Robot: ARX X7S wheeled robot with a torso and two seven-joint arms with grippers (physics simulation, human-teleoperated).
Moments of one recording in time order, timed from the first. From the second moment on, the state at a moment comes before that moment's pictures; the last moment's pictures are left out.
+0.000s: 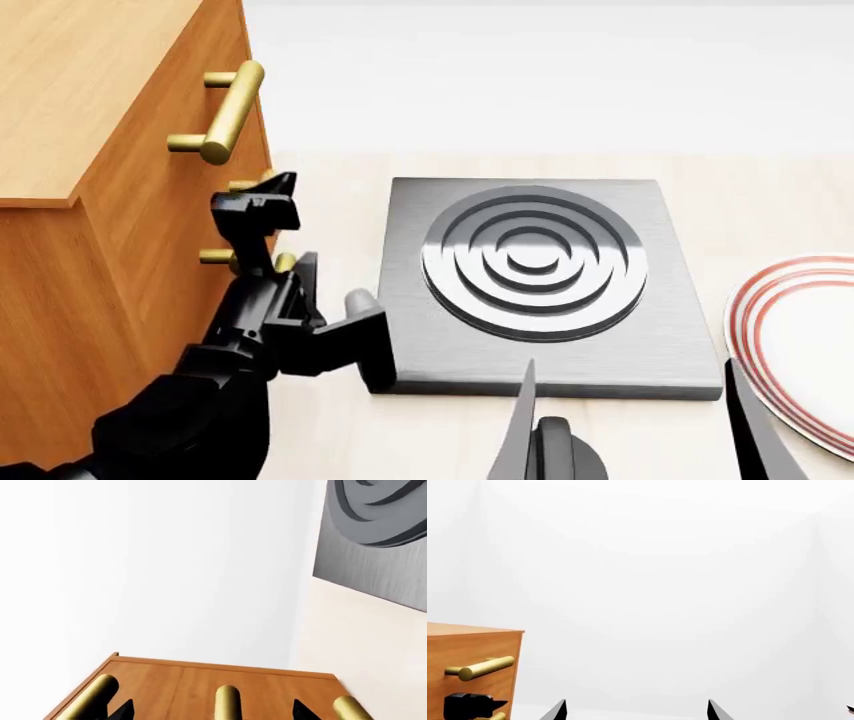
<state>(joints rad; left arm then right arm) -1.16 0.00 1.57 -1.04 0.00 -0.40 -0.47 -0.15 0.19 -0.13 -1.01 -0.01 0.40 0.20</state>
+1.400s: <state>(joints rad) -1.16 0.00 1.57 -1.10 -0.03 -0.43 -0.42 -0.15 0.24 -0.14 -1.02 0.01 0.41 0.25</state>
